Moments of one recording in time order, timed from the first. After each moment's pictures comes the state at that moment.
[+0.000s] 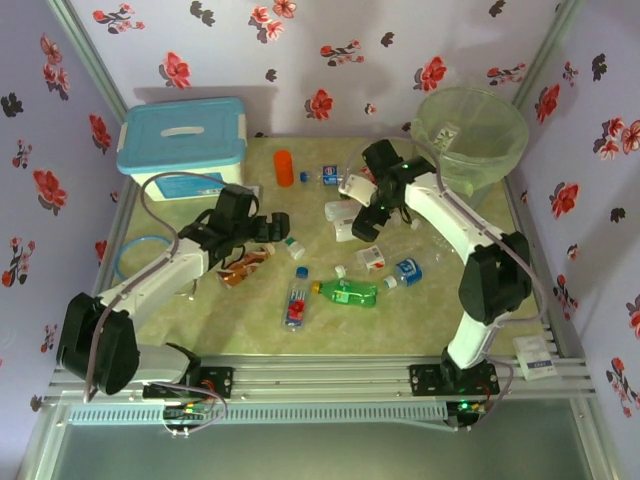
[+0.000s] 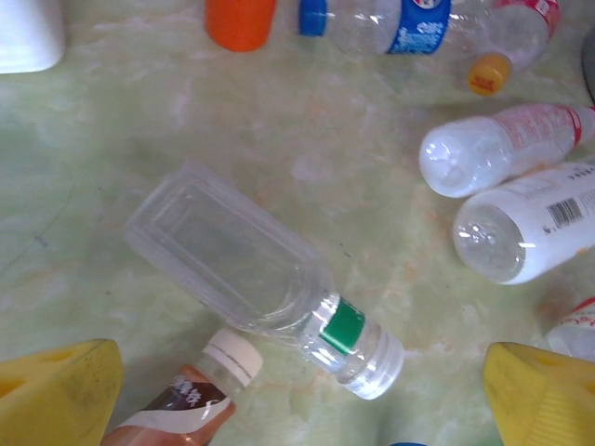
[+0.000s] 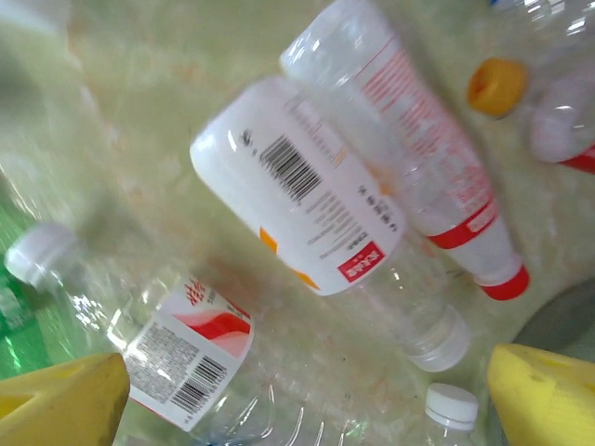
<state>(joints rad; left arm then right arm) -0.51 1.32 0.93 -0.36 -0.05 -0.41 0.48 1.77 1.57 -1.03 -0.08 -0.66</state>
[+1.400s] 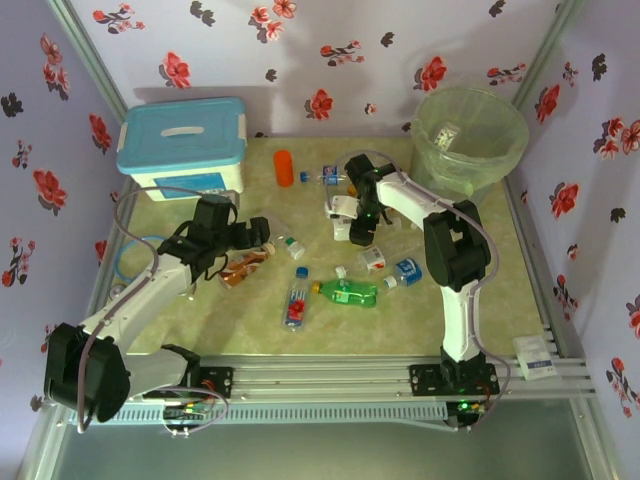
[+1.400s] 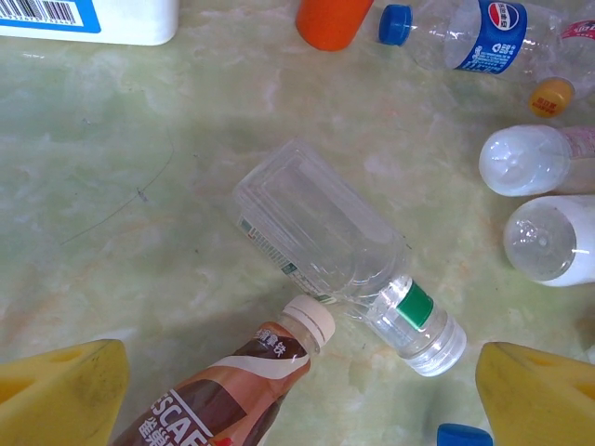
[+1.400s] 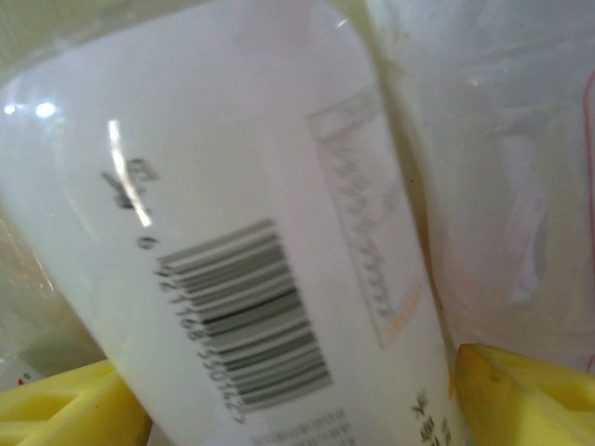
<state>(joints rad) -0.42 1.18 0.83 -0.39 -0.05 -0.44 0.48 2.08 1.63 -0.92 -0.03 -0.91</state>
